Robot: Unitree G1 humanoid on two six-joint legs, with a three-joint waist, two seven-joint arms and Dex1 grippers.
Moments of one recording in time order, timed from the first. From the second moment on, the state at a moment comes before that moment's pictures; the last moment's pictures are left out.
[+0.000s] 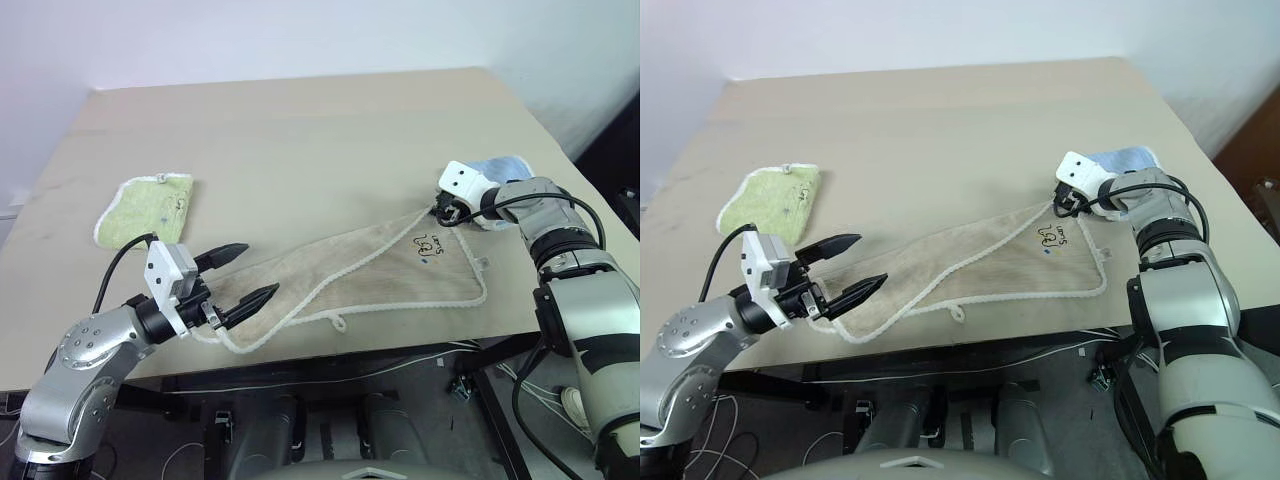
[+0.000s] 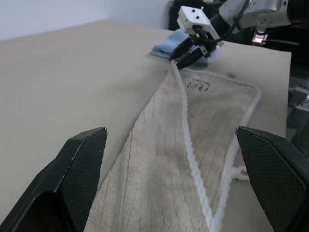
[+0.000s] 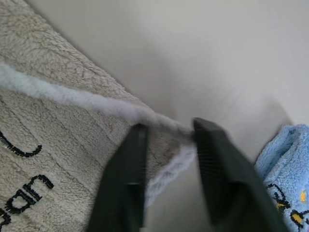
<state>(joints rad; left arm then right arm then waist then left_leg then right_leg) 0.08 0.62 0.21 -0.56 -0.64 0.40 -0.76 -1.14 -0.62 0.22 1.32 -0.31 -0.21 0.84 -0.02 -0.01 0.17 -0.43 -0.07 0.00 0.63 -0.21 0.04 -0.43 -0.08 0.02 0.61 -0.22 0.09</state>
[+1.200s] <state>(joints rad) 0.10 0.67 0.15 -0.46 -0.59 0.36 -0.95 -1.00 -0.63 -0.10 0.54 0.09 0.17 0.81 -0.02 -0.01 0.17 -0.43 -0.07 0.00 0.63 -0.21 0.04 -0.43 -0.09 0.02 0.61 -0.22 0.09</state>
